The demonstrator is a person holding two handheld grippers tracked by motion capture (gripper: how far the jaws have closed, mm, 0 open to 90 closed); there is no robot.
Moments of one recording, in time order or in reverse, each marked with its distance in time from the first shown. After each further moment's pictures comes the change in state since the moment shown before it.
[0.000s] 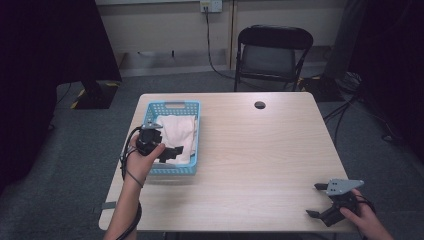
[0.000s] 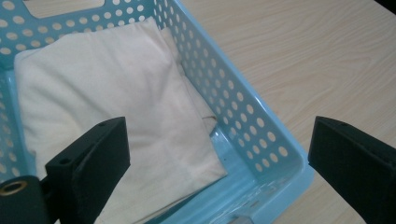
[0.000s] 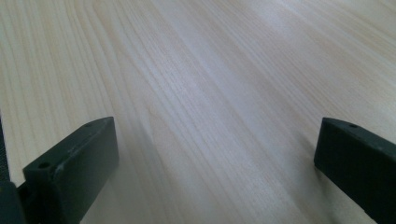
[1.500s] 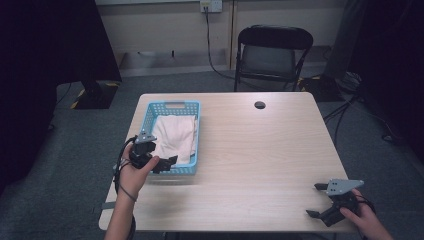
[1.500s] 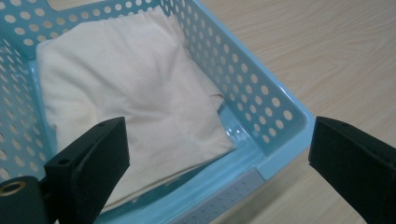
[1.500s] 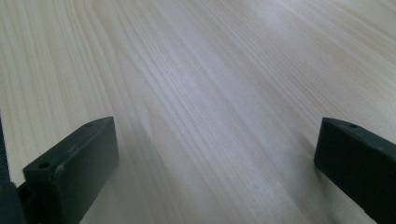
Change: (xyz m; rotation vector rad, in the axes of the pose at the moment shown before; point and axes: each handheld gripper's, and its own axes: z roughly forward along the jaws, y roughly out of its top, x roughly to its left) left arm -0.004 -0.030 -0.016 -0.033 0.030 0.038; right arm 0.000 0.000 0.000 0.000 0.000 0.000
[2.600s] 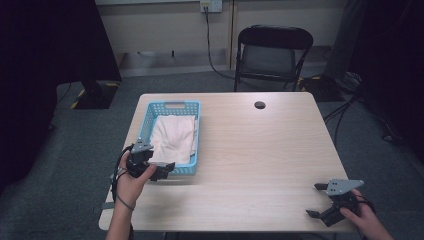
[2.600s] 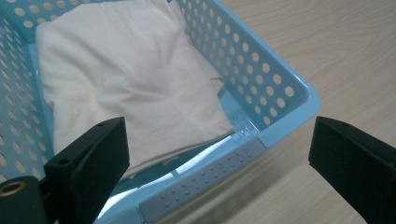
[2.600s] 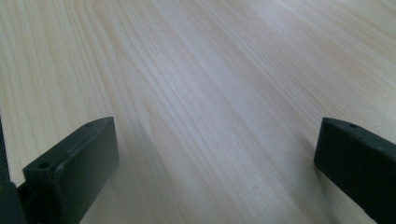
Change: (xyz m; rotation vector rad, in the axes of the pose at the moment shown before) left arm 0.000 -0.024 -0.004 -0.021 0.003 -0.015; right arm 0.000 0.000 0.000 0.000 0.000 0.000
